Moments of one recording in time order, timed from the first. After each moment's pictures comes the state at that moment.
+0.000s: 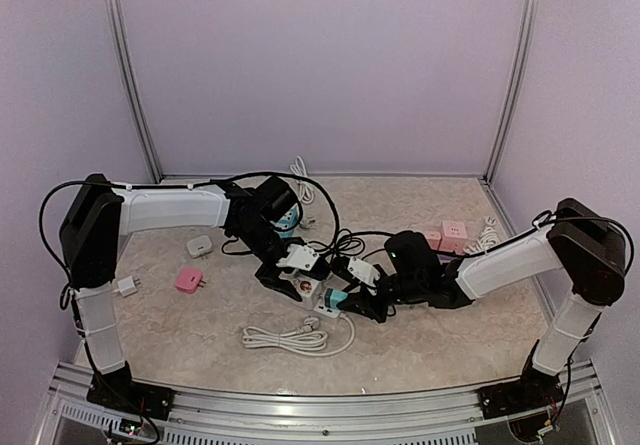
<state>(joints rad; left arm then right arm) -0.76 1.94 1.44 -0.73 0.52 1.31 0.88 1.70 0.73 0.34 -0.34 -0.27</state>
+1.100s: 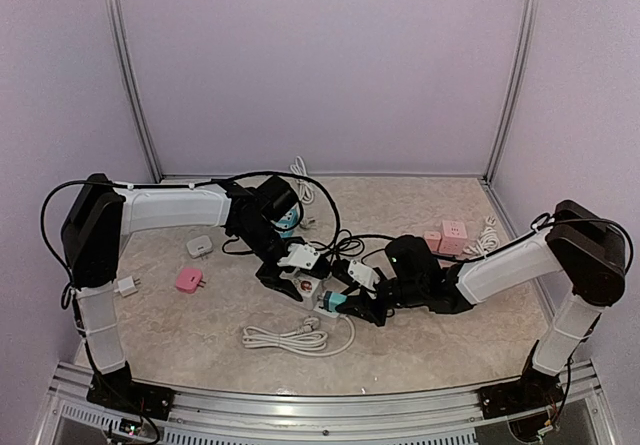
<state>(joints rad) -0.76 1.95 1.45 -0.74 0.53 1.29 0.90 1.70 0.70 0.40 -0.34 -0.25</state>
